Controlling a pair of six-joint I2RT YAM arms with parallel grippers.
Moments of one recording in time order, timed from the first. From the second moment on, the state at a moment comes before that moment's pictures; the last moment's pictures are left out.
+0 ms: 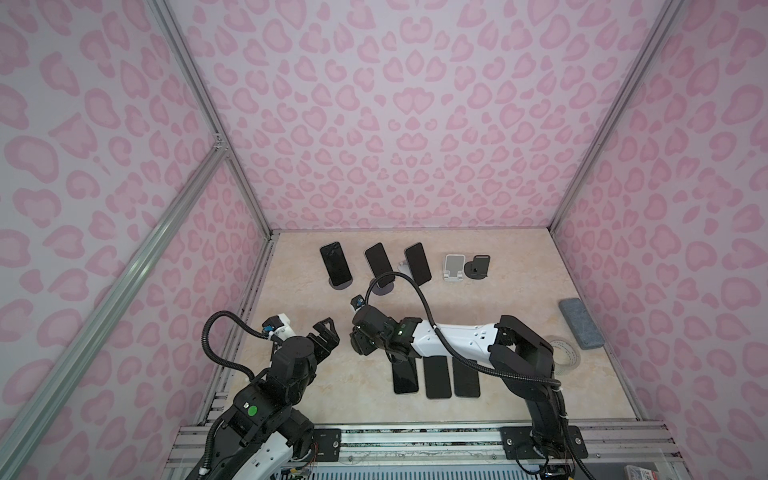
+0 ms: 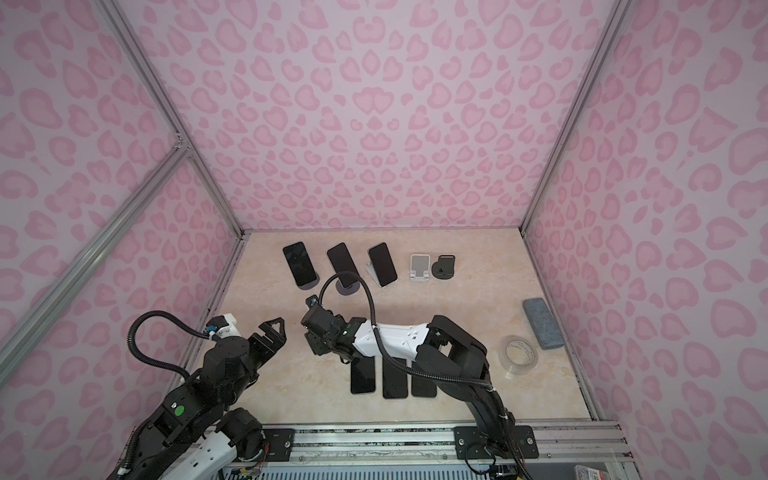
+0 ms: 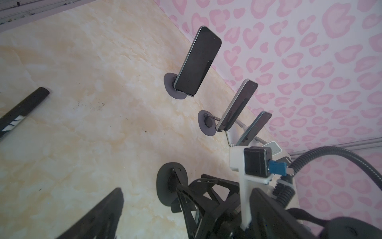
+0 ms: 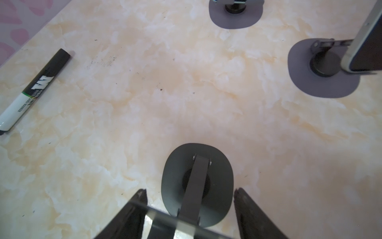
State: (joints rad) left arm -0.58 0.41 0.58 -0.70 -0.44 -1.04; right arm 1.12 2.05 1.45 -0.25 0.24 0.43
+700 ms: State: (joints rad) left arm -0.58 0.32 0.53 -0.71 -0.41 -1.05; right arm 1.16 2.13 1.64 -0.36 0.45 0.59
